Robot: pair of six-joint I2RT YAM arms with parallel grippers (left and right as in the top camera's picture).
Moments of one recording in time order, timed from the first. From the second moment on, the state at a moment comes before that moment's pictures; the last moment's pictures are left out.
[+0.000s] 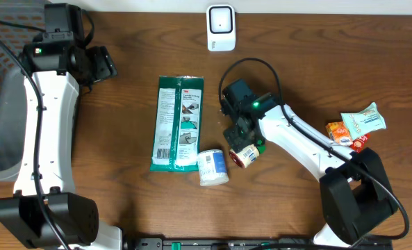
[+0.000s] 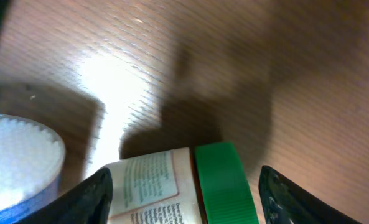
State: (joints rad) left arm 0.08 1.68 1.71 -1.12 -0.11 -0.33; right arm 0.57 1.81 1.24 -0.88 0.04 0.10
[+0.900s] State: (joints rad) left arm 0.08 1.68 1.71 -1.12 -0.11 -0.33; right arm 0.41 1.76 1.22 -0.84 -0.17 0.97
